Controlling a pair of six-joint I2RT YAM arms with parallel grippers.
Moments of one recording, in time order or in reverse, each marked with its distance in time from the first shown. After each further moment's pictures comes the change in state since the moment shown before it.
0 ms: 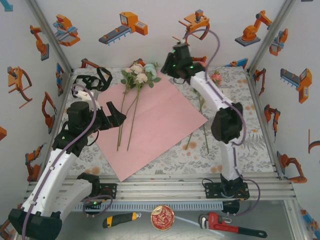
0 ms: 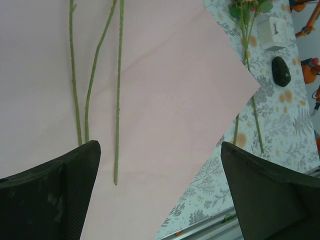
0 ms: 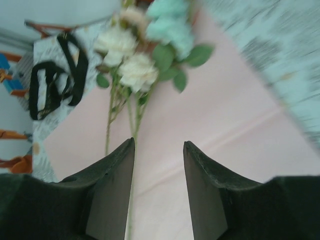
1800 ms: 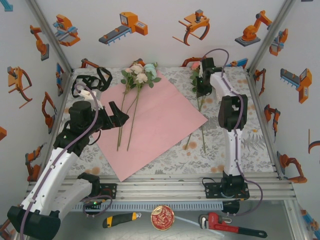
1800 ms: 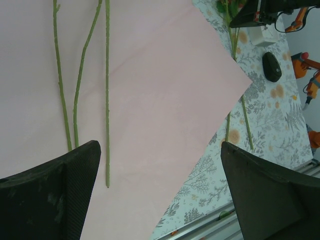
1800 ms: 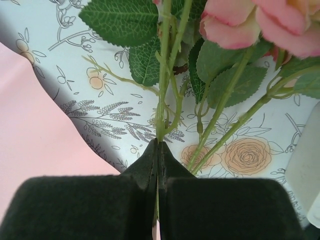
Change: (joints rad) left arm -0.034 0.006 0.000 0.018 -0.004 -0.012; right arm -0.289 0.299 0.043 -0.323 -0.122 -0.475
